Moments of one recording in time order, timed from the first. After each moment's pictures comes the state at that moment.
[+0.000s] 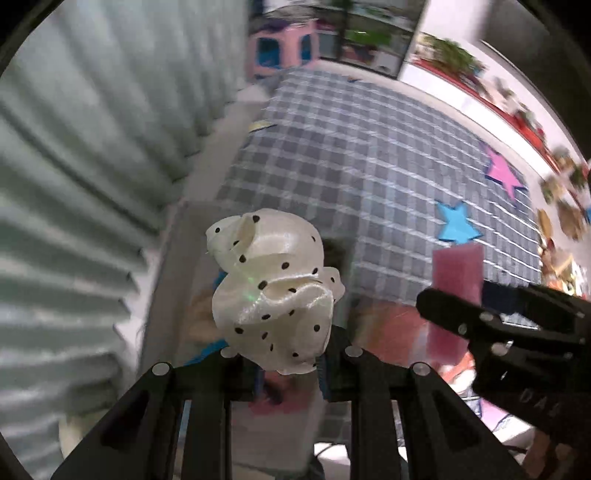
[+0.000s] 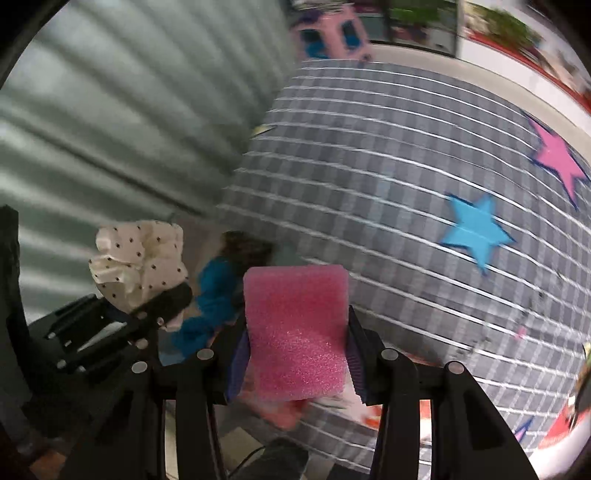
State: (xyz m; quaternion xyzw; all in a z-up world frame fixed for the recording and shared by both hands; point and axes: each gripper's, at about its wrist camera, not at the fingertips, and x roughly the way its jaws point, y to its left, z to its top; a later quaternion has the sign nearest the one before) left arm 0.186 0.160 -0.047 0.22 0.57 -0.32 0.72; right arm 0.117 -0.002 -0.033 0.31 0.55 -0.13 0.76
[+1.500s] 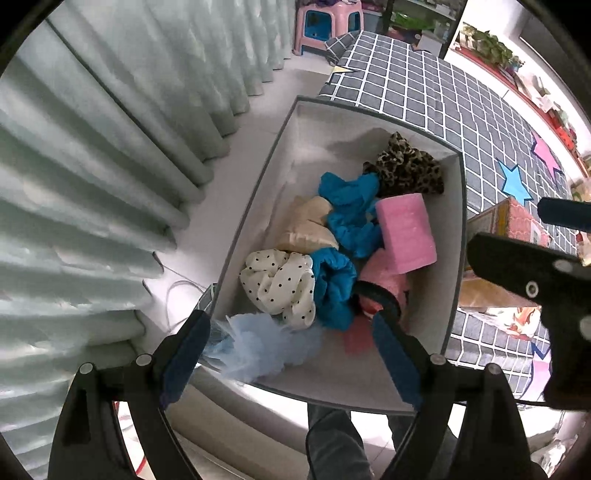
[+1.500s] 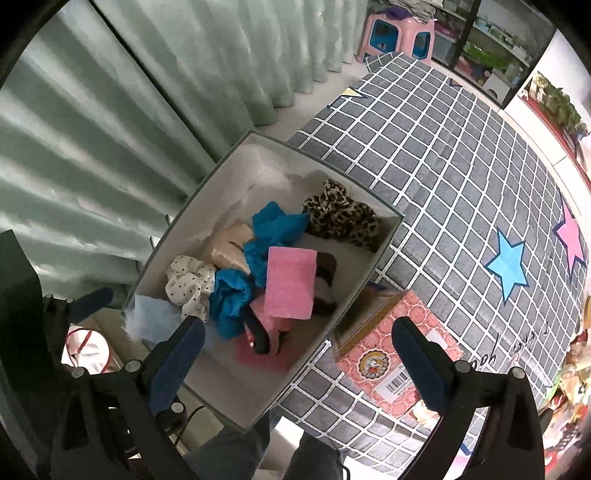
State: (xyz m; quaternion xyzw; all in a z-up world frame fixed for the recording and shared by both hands) left arm 0.191 0.265 -0.093 0.24 0.59 -0.27 0.72; right arm 0.174 0.115 -0.043 0.17 0.63 -0.12 0.75
